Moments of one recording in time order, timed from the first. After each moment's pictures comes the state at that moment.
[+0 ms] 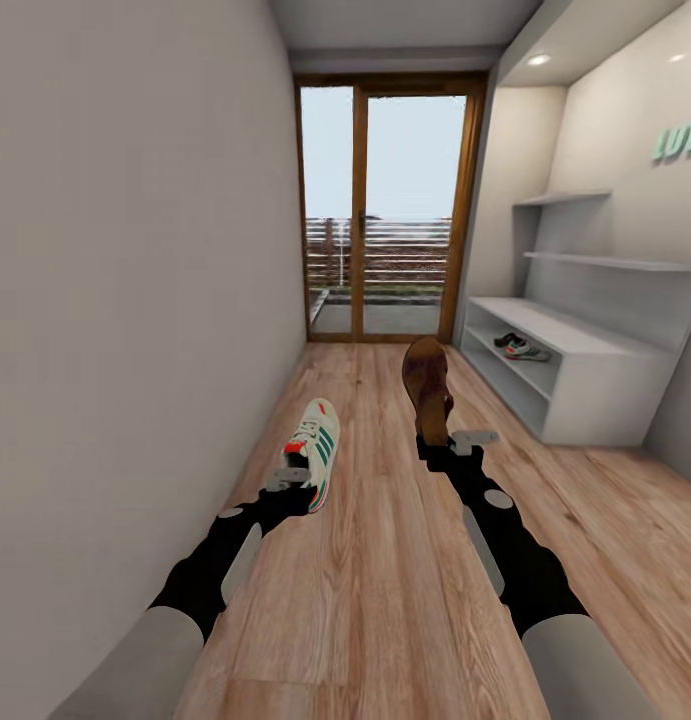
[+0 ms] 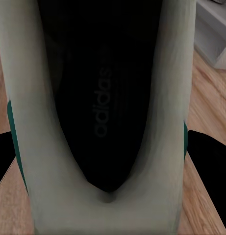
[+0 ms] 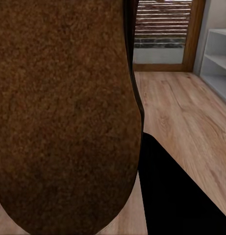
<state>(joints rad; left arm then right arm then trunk) -0.67 -0.10 -0.10 -0.78 0.17 0.30 -0.17 -0.63 0.01 0.06 -1.04 -0.04 0.13 -0.01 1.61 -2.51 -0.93</state>
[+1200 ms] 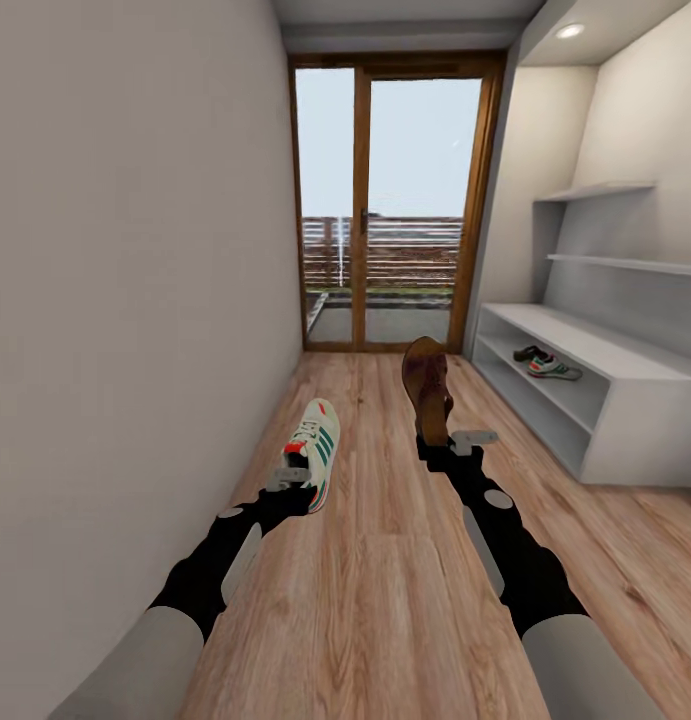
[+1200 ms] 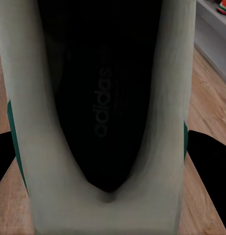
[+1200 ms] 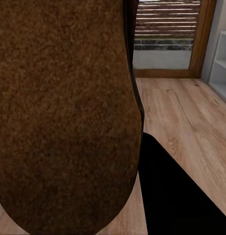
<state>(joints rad) -0.67 -0.10 -0.10 -0.78 0.17 0.30 -0.17 -0.63 0.01 0.06 -1.04 -0.04 0.13 -0.01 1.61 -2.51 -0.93</state>
